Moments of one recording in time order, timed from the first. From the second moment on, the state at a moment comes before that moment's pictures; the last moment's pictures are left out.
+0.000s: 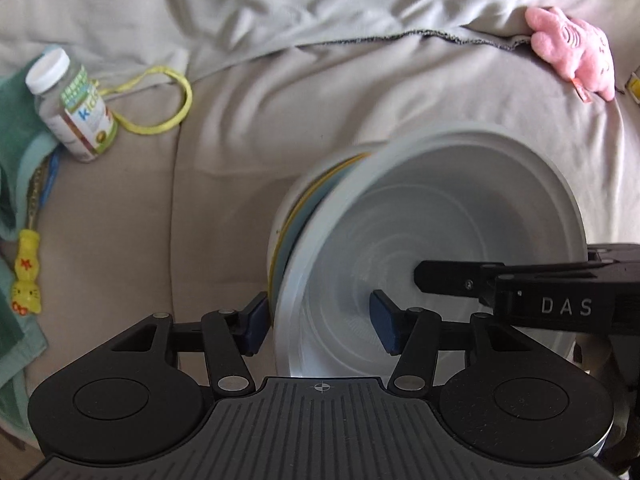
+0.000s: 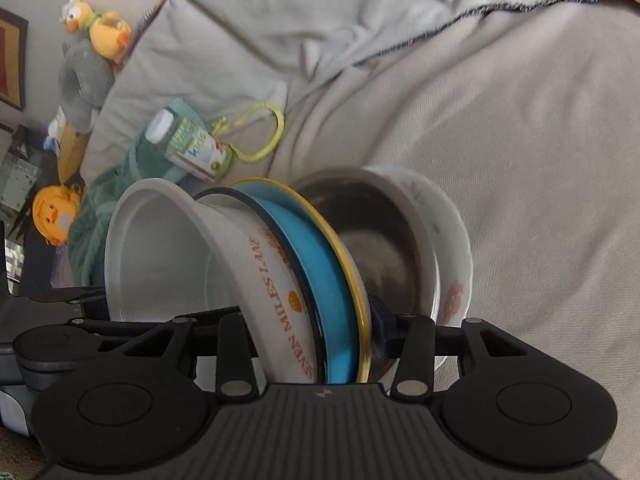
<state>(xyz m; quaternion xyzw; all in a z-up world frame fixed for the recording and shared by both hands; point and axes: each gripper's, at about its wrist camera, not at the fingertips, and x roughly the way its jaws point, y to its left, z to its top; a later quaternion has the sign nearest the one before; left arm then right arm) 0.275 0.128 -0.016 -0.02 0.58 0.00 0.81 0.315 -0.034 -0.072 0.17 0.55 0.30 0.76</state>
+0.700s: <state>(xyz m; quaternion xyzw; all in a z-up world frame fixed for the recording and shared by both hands) 0.263 0.144 -0.009 -0.02 0.51 -0.04 0.86 0.326 -0.029 -0.040 0.07 0.55 0.24 0.80</state>
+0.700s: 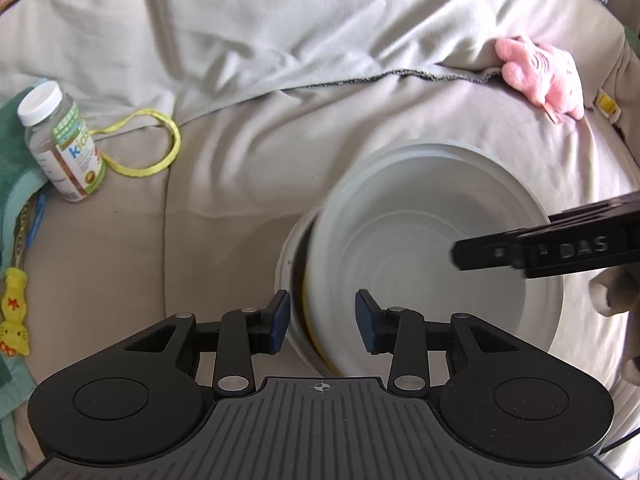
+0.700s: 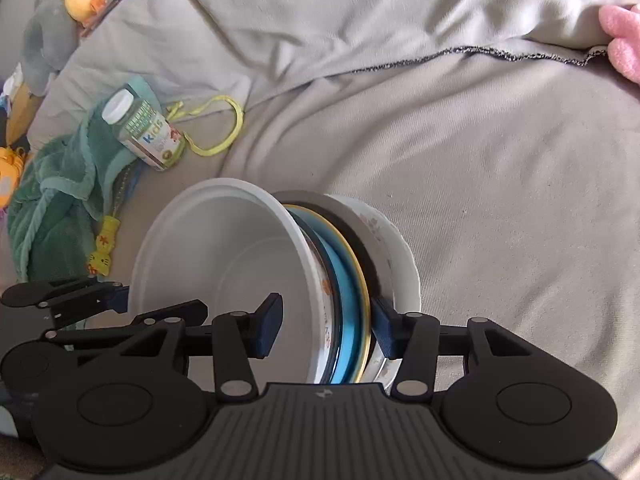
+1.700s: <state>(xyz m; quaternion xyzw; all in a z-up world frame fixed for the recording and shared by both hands) 0.227 0.168 -0.012 -0.10 0.44 -0.01 0.89 0.286 -0.030 -0.052 0.04 0.48 0.21 0.85</state>
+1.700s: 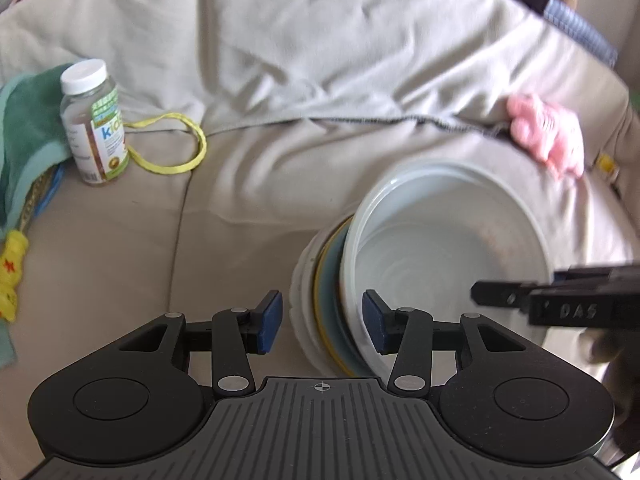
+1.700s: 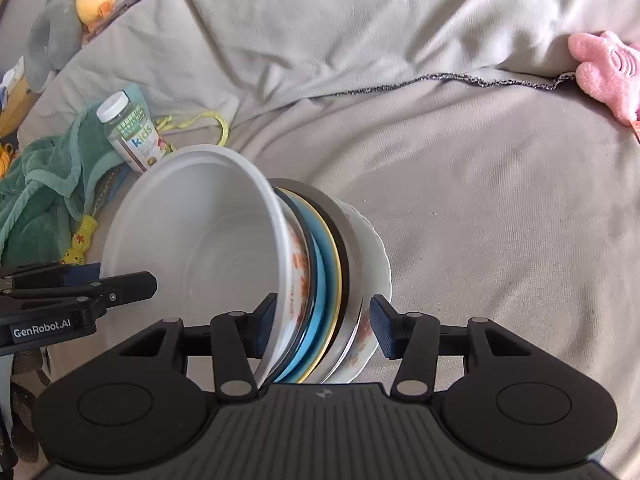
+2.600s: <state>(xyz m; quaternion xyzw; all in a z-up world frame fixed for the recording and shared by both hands) -0.021 0.064 -0.083 -0.18 0.23 -0.06 0.96 0.042 -0.103 -0.090 0.03 0.26 0.19 0.94</state>
